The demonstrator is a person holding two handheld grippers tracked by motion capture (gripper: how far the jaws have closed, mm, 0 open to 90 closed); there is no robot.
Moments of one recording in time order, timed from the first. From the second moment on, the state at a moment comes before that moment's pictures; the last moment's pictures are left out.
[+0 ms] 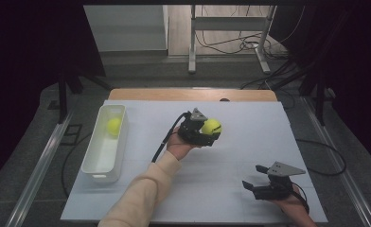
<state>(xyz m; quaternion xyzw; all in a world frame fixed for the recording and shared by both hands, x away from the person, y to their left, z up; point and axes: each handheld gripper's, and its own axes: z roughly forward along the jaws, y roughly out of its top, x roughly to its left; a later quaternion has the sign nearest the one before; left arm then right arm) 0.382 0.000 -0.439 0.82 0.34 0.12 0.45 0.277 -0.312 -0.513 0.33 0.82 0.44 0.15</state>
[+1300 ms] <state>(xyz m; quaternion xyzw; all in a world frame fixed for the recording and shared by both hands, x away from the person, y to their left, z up) 0.350 0.046 -0.433 0.80 0.34 0.13 0.47 0.276 -0.311 -0.515 0.33 0.83 0.43 0.15</state>
